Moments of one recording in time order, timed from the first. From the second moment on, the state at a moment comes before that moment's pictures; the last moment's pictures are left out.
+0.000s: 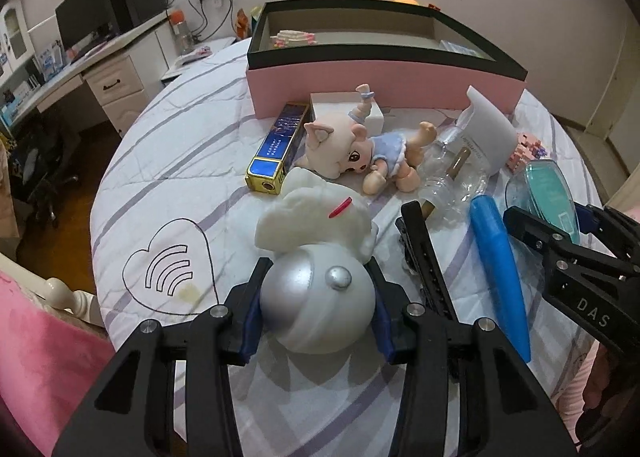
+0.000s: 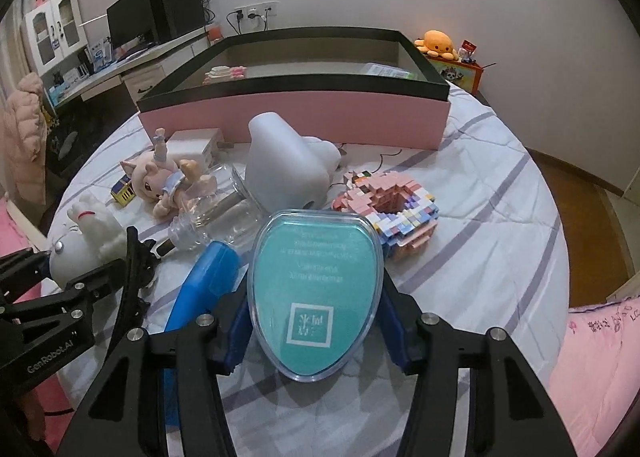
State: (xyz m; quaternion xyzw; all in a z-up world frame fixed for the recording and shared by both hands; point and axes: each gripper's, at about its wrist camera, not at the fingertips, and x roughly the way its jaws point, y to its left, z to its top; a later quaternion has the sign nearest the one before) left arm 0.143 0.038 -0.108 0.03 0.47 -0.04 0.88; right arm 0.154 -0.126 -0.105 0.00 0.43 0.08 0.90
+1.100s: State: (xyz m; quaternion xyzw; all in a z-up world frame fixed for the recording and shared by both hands) left arm 0.070 0.029 0.025 0.05 0.28 -0.05 0.96; right arm 0.043 -0.118 0.032 -0.02 0.22 0.11 0.97
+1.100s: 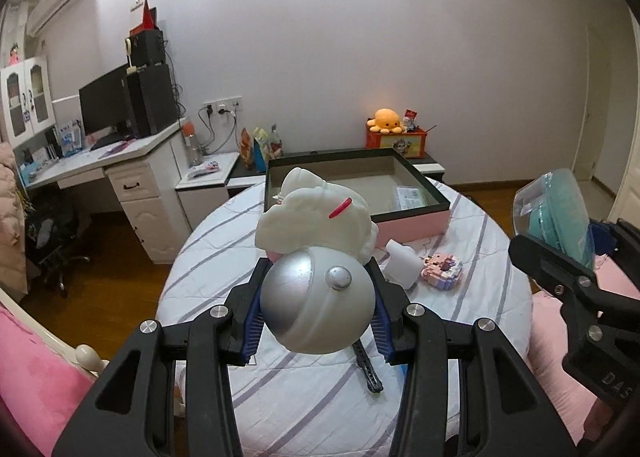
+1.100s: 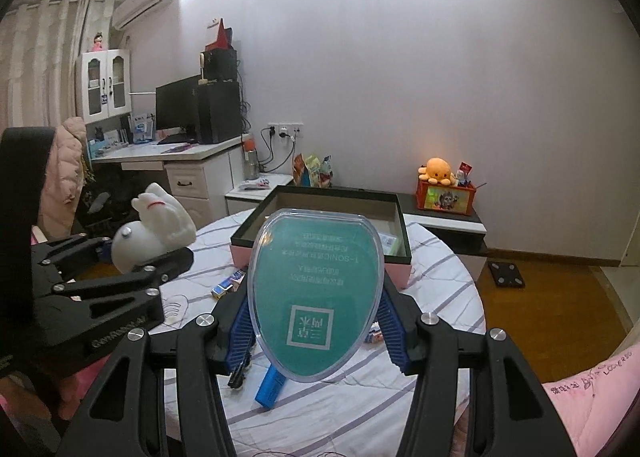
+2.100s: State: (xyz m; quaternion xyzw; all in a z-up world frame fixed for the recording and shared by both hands) left arm 0.216 0.011 0.039 0.06 0.29 -0.07 0.95; right arm 0.180 -0.125 0.034 -0.04 0.24 0.10 0.97
